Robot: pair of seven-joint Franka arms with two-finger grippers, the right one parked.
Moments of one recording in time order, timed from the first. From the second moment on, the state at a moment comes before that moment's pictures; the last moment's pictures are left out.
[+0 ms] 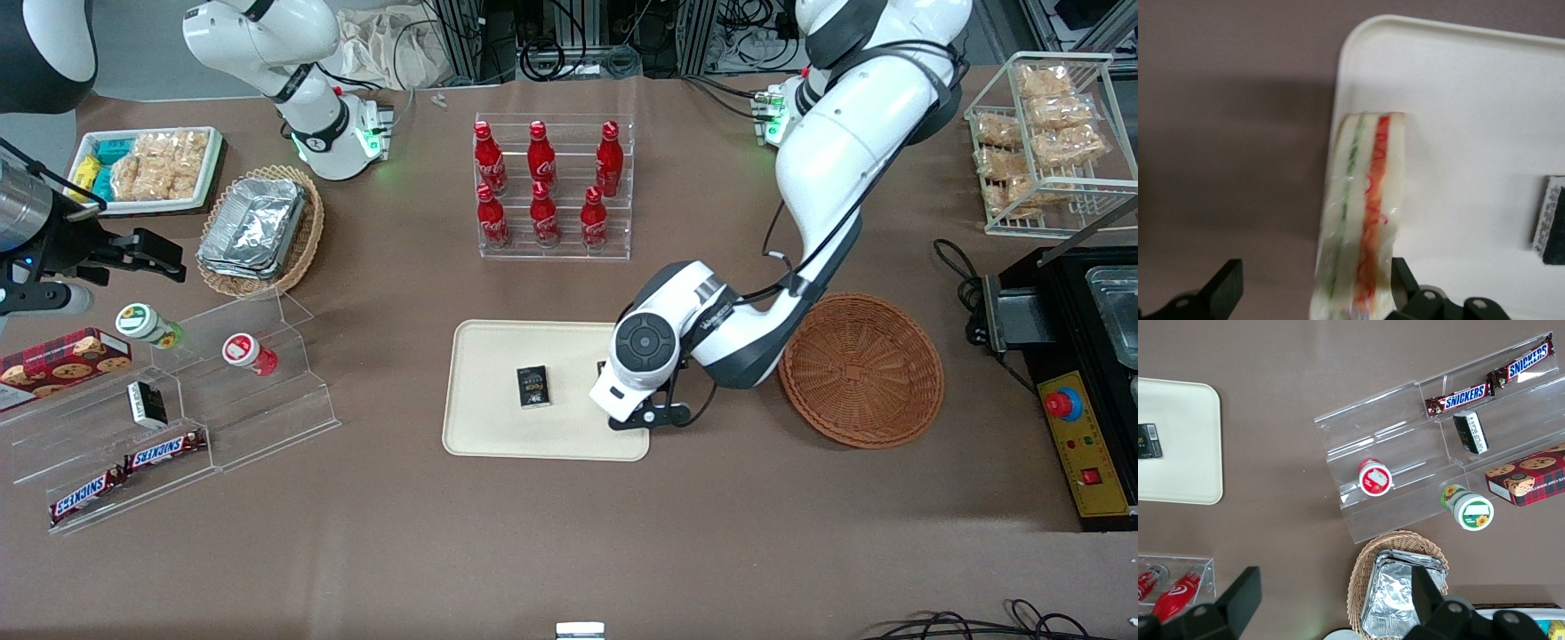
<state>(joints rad) -0.22 0.88 -0.60 -1.24 0.43 1.79 -0.92</state>
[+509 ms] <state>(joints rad) -0.04 0.61 -0.64 -1.32 0.29 1.59 -0.76</state>
